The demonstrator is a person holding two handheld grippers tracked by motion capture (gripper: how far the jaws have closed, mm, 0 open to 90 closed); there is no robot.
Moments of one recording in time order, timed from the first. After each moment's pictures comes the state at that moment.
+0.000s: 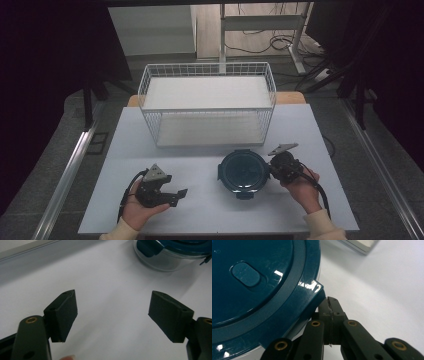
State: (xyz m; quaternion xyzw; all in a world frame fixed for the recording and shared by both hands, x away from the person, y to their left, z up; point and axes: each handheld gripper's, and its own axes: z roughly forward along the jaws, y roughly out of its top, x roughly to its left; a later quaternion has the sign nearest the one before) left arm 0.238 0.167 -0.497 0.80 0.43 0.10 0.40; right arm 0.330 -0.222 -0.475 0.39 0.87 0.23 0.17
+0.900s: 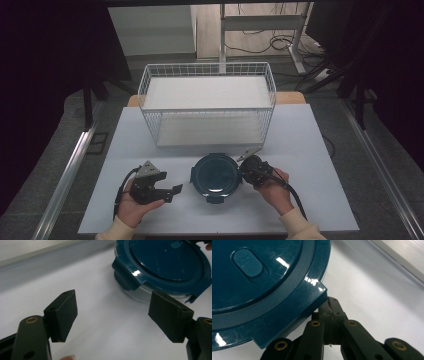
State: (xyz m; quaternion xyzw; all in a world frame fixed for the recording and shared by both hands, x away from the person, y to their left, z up) left arm 0.241 0.182 -0.491 0.78 0.45 0.10 0.41; right arm 0.321 -0.143 -0.485 0.33 0.91 0.22 0.15
